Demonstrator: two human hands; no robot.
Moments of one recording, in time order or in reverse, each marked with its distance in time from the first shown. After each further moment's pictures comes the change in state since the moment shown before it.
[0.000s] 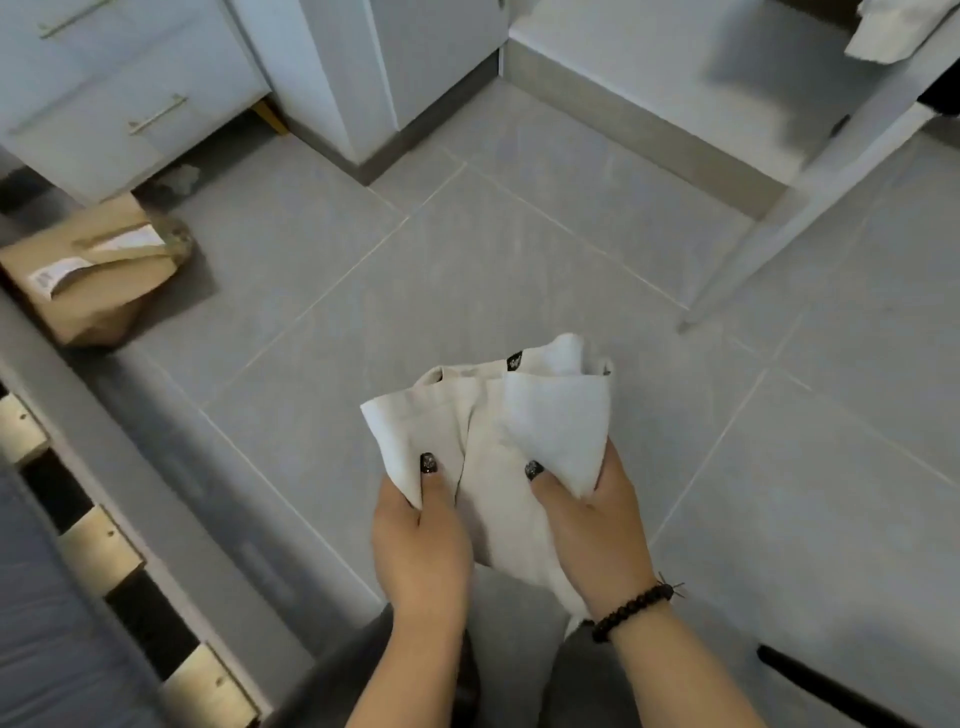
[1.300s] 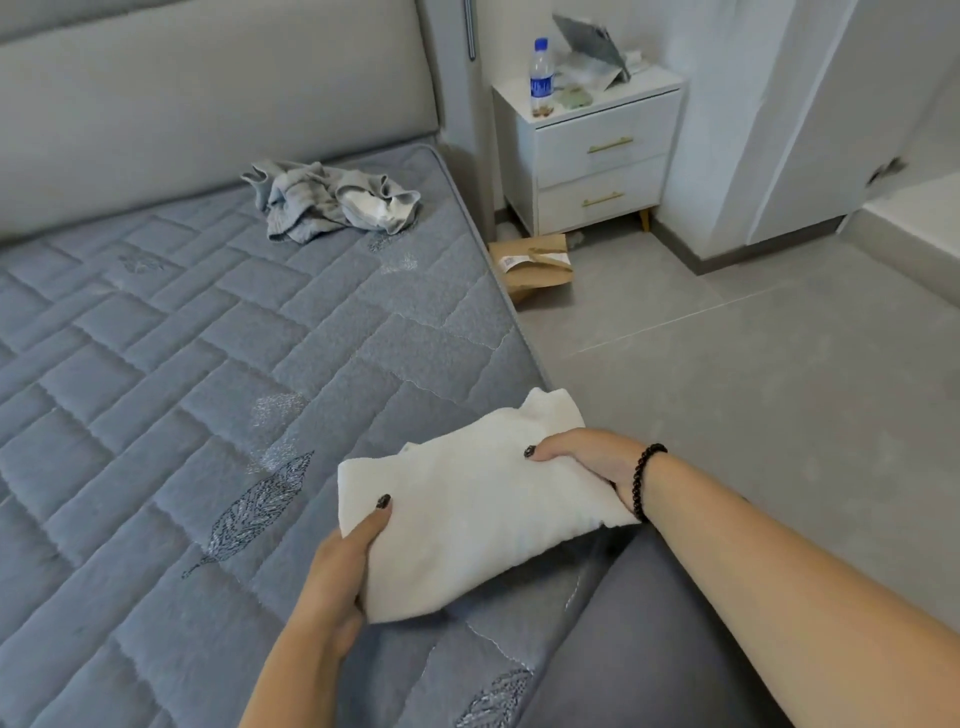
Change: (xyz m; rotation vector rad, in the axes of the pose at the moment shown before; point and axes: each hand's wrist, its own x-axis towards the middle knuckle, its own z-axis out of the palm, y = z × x) left_hand -0.123 -0.217 -0.508 -0.579 0.138 -0.179; right_hand -0.314 -0.002 0.232 -0.506 -0.932 0.367
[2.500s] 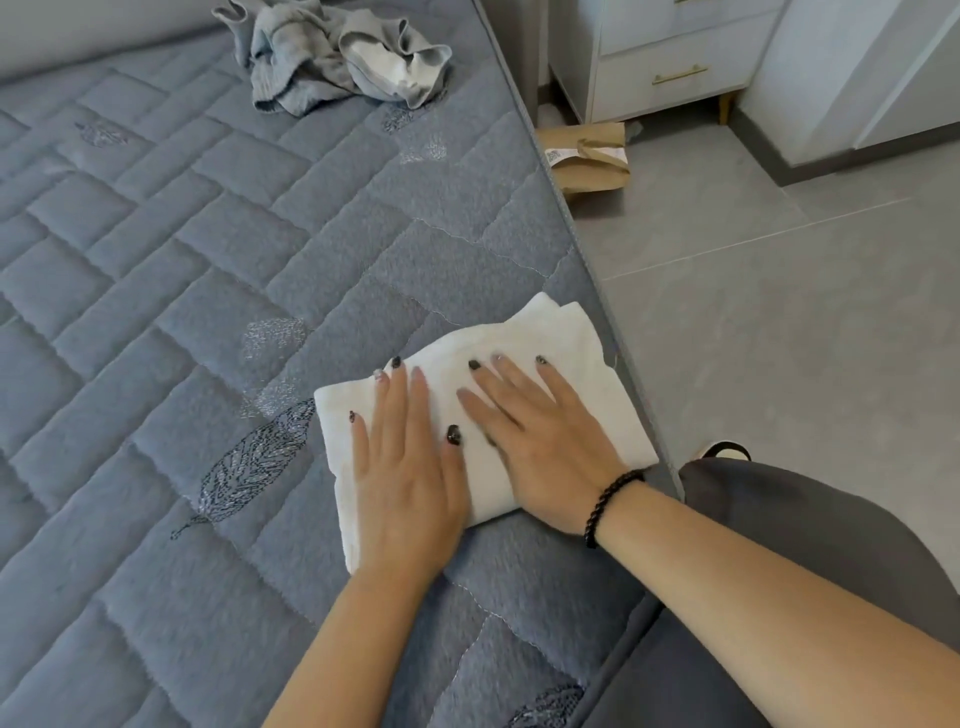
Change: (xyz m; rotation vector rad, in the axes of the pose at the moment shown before) left_hand 0.063 -0.014 0.026 1.148 0.246 0.830; right_hand 0.080 0.023 0.079 -1.390 0.397 -1.124
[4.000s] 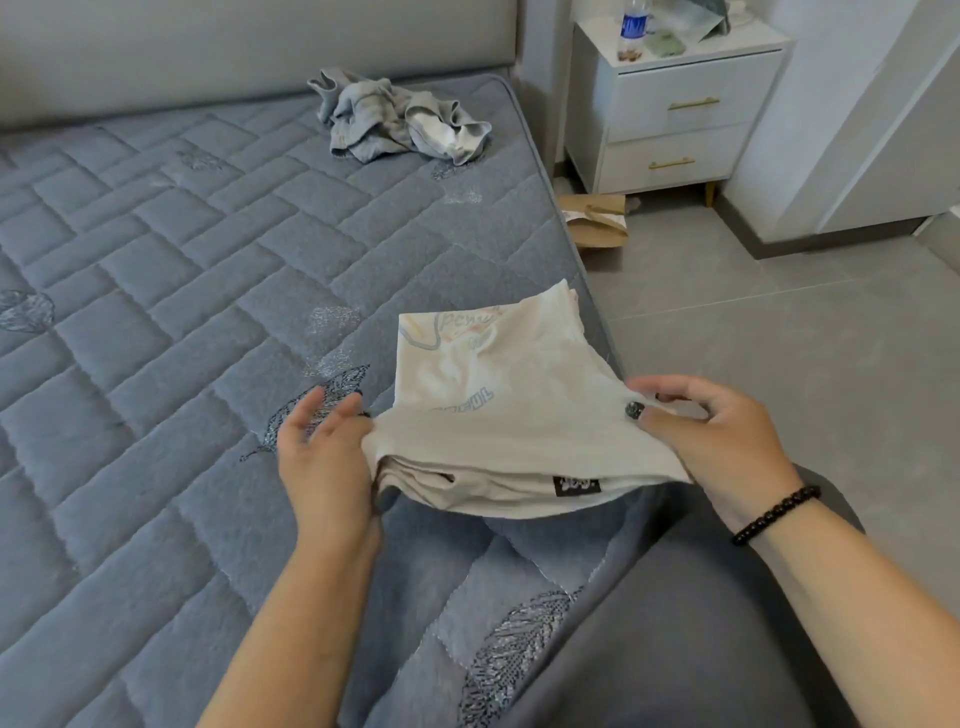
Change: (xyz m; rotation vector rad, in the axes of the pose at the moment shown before) left_hand -0.054 0.007 -0.108 -1.317 0.439 -0.816; right_hand -0.095 -0.021 -0.125 1.085 0.300 0.798
